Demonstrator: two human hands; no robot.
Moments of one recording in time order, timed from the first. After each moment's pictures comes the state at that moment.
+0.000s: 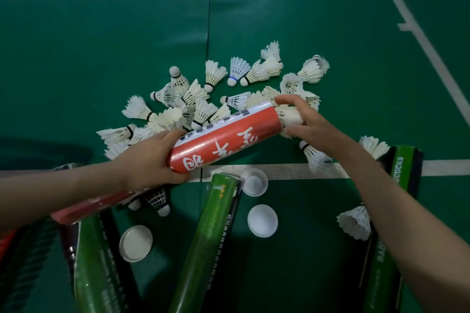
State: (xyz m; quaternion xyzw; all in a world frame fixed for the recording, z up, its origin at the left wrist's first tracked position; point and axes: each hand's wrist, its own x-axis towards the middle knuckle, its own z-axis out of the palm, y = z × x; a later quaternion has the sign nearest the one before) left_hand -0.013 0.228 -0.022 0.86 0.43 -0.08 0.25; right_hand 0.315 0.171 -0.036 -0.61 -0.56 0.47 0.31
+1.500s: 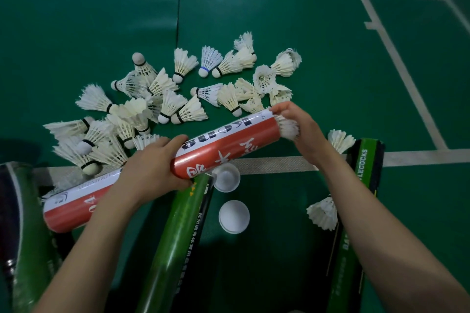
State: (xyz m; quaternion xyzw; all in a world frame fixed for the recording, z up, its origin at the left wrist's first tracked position) left_hand 0.042 0.196 -0.058 0.83 0.50 -0.06 0.23; right_hand 0.339 0.153 -0.060 -0.62 -0.37 0.53 0.45
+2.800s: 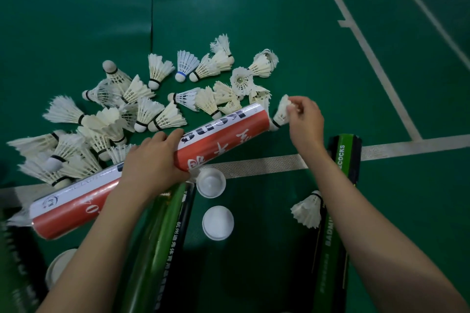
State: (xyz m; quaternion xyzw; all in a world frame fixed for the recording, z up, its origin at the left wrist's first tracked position) left_hand 0.093 0.201 -0.053 0.84 0.51 -0.05 0.18; right_hand 0.374 0.148 -0.072 -0.84 -0.37 0.14 0.38
